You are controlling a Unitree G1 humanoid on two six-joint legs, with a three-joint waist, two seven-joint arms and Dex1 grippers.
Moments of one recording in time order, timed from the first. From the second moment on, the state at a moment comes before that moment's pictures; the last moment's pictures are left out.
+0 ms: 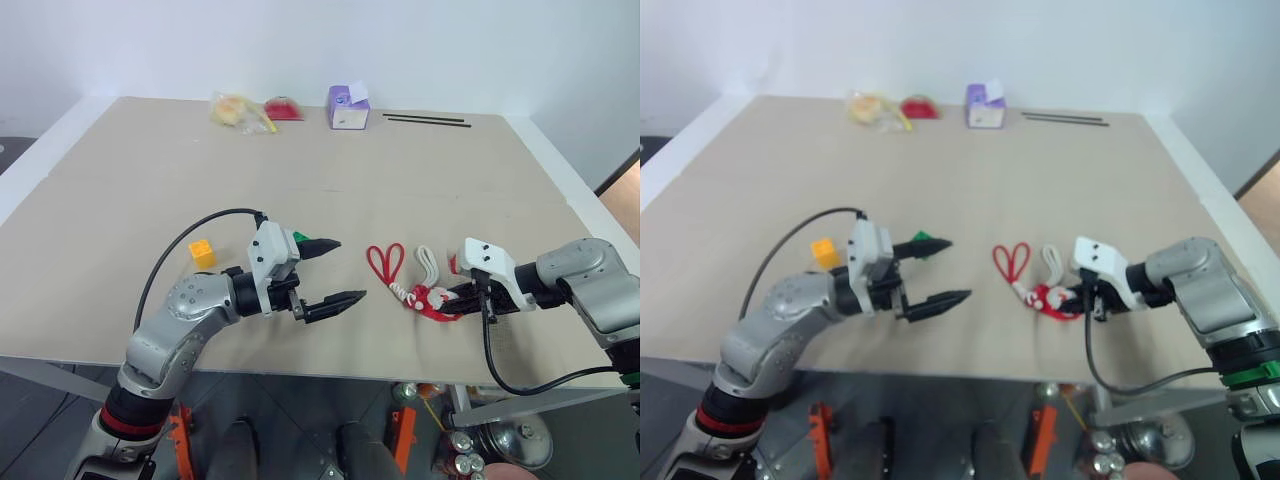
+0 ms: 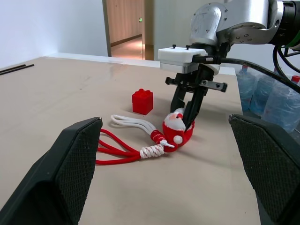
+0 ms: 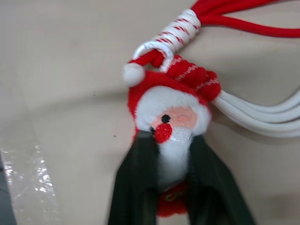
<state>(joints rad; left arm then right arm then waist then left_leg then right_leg) -0.39 0.37 -0.18 -0.41 -0.50 0.48 -0.79 -0.54 -1.04 0.22 0.11 0.19 0.49 1.36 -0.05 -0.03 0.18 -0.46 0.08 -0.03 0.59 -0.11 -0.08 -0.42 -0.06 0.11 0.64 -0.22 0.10</state>
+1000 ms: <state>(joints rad) -0.65 0.17 -0.16 -0.06 -0.37 0.35 -0.68 -1.10 -0.75 -0.20 1.06 0.08 0.32 0.16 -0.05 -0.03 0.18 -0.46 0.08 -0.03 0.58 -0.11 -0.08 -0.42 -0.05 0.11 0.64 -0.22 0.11</state>
